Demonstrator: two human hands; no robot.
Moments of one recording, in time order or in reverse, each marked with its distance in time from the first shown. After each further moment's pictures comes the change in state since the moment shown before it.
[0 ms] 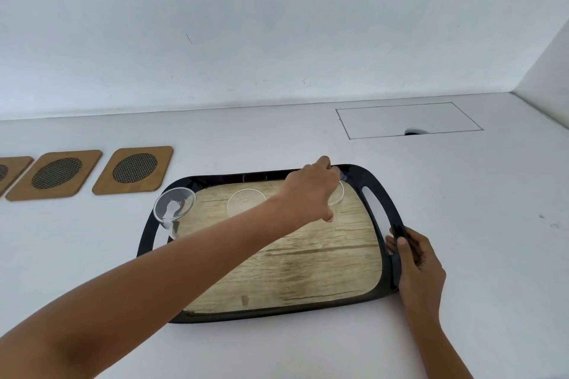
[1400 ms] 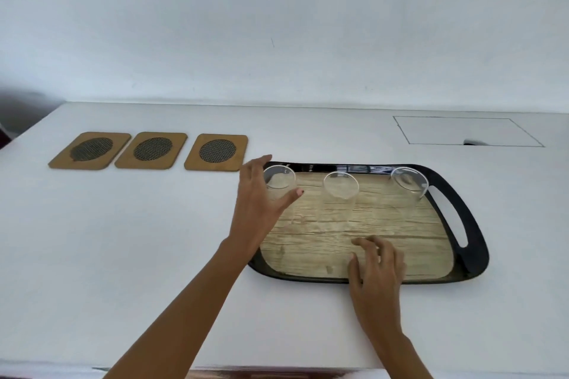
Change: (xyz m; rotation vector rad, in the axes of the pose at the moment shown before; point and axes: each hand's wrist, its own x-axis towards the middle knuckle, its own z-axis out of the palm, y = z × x) left_hand -0.177 -0.138 0.035 -0.677 0.713 -0.432; right_hand -0.152 -0.031 0.126 -0.679 -0.119 -0.649
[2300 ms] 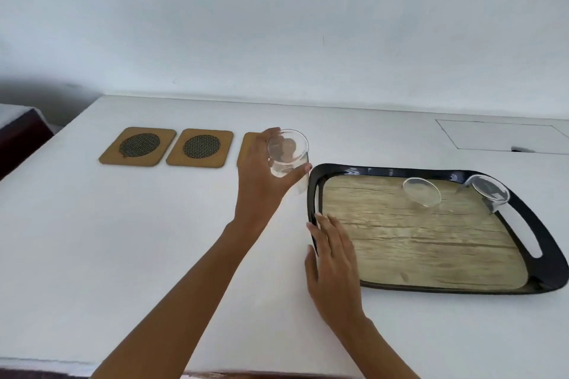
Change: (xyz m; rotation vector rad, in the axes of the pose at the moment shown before) left_hand 0.036 -0.060 -0.110 -0.281 0.168 0.109; right_hand -0.011 -0.174 0.082 0.093 -0.101 -0.237
